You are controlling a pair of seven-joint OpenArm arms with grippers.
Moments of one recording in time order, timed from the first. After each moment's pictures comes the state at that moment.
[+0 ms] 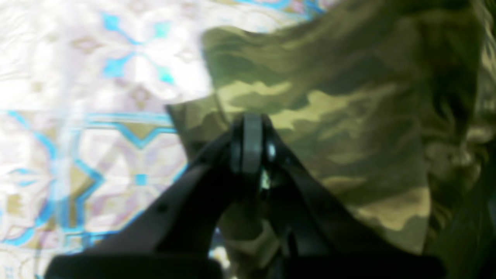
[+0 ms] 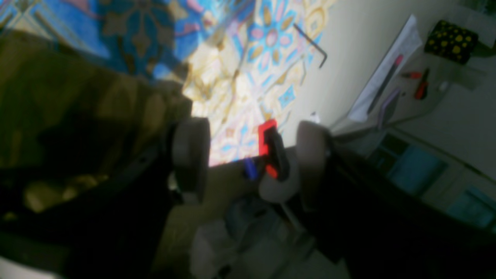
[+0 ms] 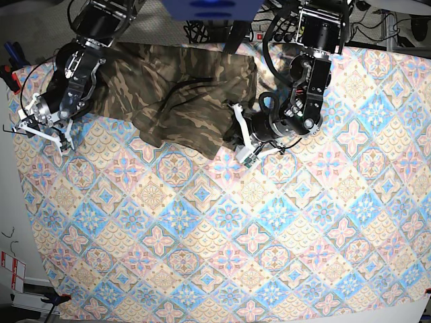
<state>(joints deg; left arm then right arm) 2.6 -3.8 9.2 82.9 -16.5 -34.4 41.2 -4.6 -1.0 31.6 99.8 -48.5 42.6 -56.2</state>
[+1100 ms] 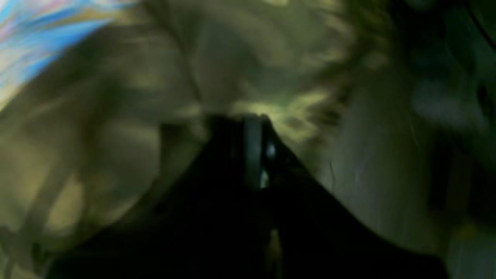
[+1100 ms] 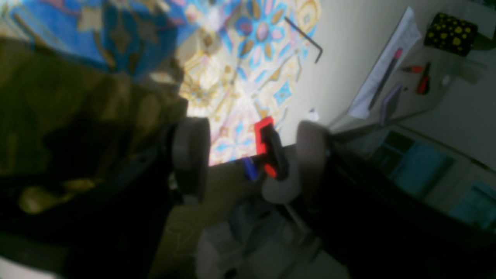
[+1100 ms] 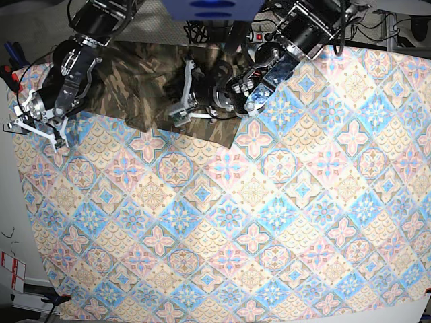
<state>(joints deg) -1.7 -5.4 41.9 79.8 -27.7 -34.6 43.8 -4.7 -1.0 34.0 99.8 -48.9 42.7 -54.1</state>
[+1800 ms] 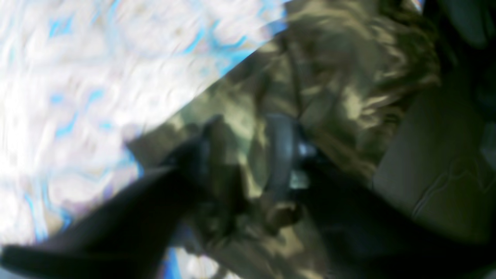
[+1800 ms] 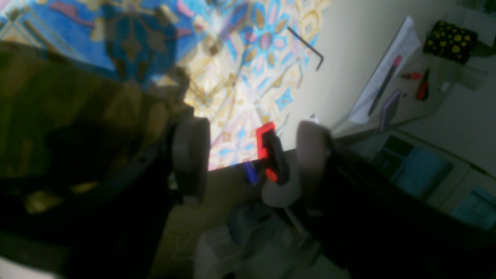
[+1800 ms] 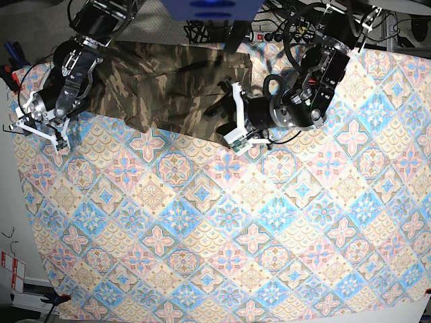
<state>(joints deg) 5.2 -14.1 21.2 96.9 -29.9 -34.2 45.5 -4.7 -0.9 33.9 99.7 -48.8 42.7 -53.9</state>
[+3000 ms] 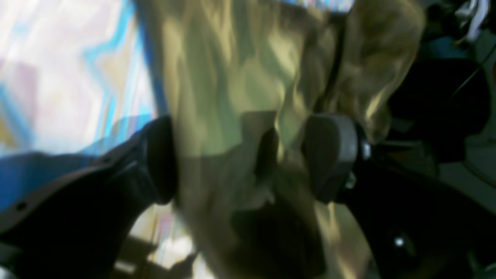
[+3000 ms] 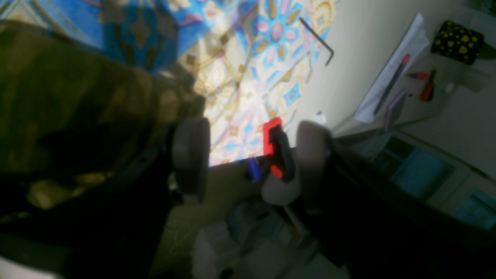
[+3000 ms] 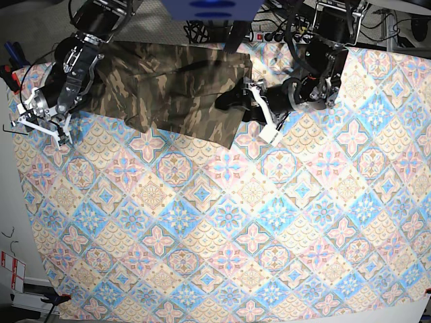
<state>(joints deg) 5.4 -10.6 9.6 67.3 -45.7 -41.7 41.7 -6.0 -1.0 33.5 99.6 -48.8 42.7 -53.9</state>
